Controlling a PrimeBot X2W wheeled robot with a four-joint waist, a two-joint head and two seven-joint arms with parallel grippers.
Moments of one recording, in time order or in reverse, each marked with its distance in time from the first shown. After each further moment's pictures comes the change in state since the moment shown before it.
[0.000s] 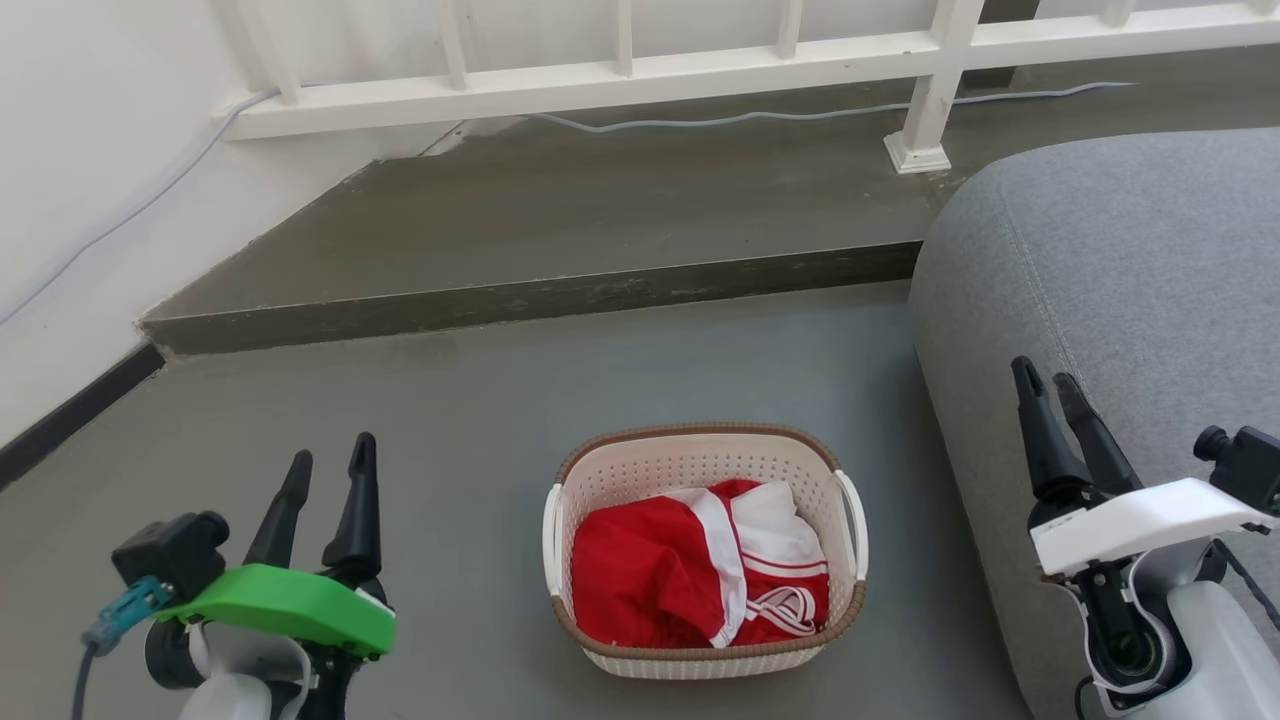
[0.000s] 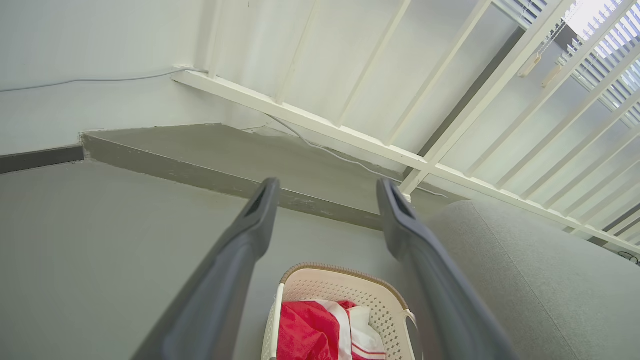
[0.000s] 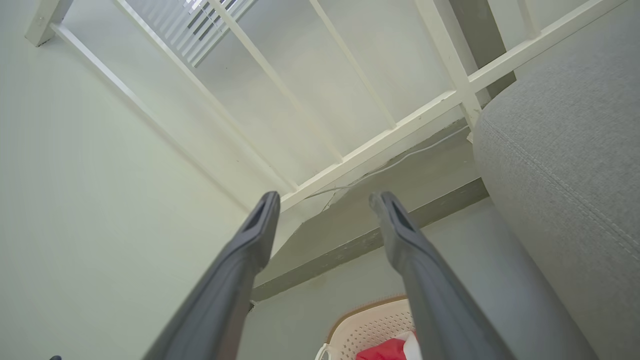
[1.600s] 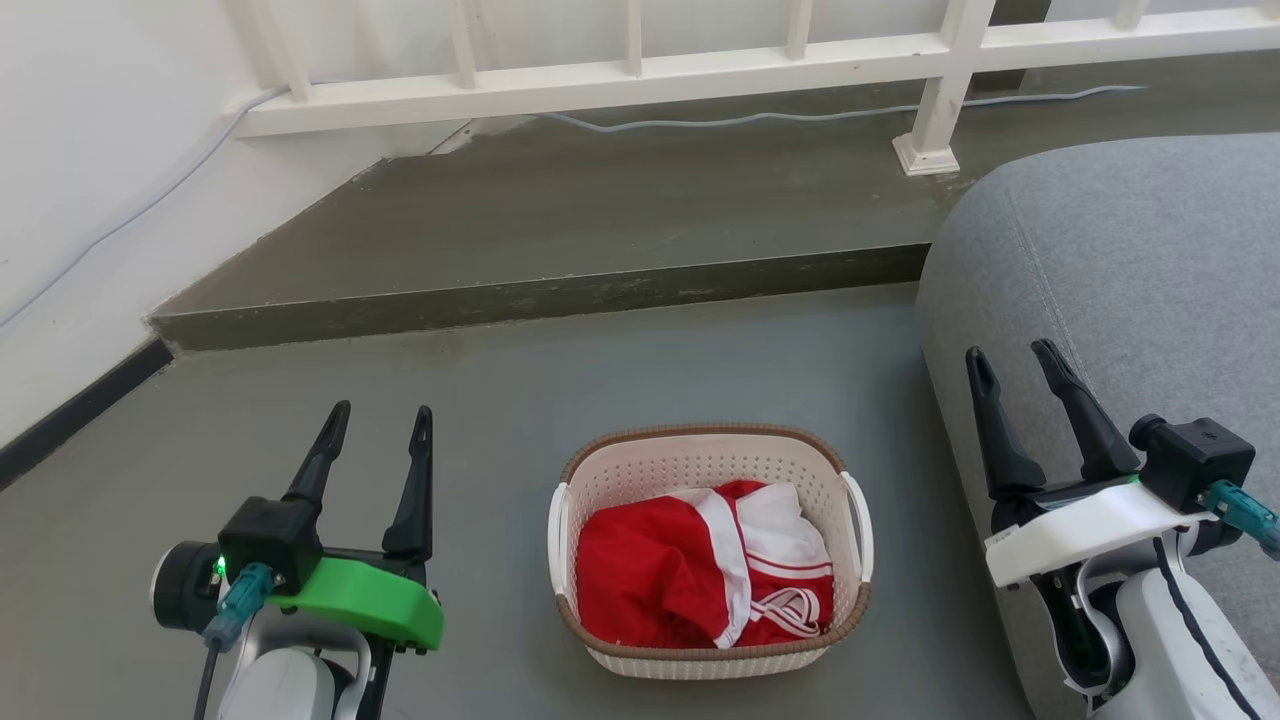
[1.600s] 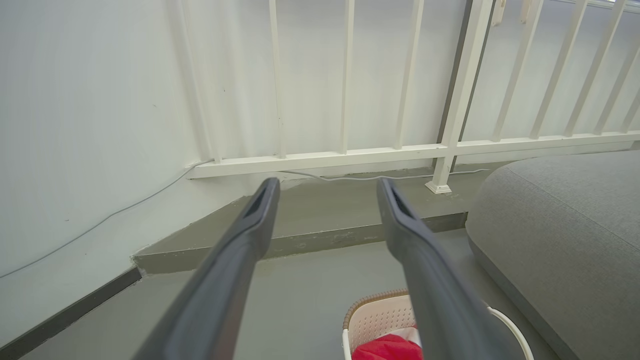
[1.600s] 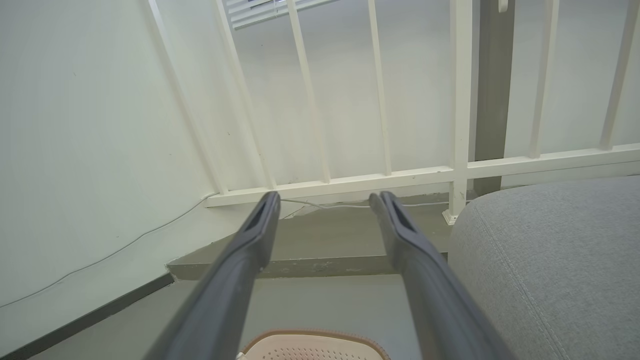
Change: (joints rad) left arm -0.036 -0.025 -0.053 -0.014 0.466 0.020 -0.112; right arm -0.020 0.029 0.019 -0.010 -0.501 -0.001 -0.119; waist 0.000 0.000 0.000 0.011
